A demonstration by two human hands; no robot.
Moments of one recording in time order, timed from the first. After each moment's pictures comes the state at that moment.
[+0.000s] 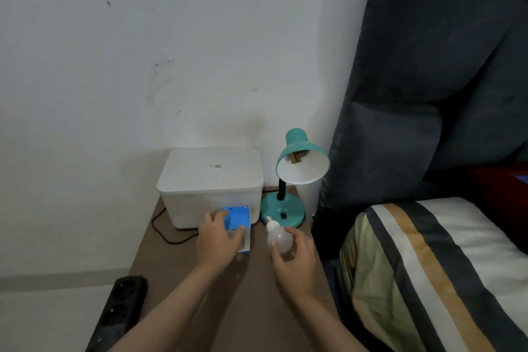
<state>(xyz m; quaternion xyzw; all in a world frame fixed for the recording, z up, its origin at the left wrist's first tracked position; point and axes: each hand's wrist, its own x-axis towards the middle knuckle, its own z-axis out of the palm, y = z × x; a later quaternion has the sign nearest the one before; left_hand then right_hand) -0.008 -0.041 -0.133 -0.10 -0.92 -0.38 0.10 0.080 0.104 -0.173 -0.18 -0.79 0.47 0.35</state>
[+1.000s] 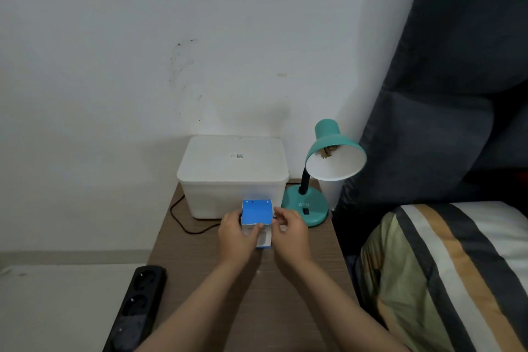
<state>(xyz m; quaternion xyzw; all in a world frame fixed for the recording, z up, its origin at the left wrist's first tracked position) -0.018 -0.043 -0.155 -0.05 -0.86 -0.50 0.09 0.012 0.074 -0.147 -0.15 -0.83 0.50 0.17</state>
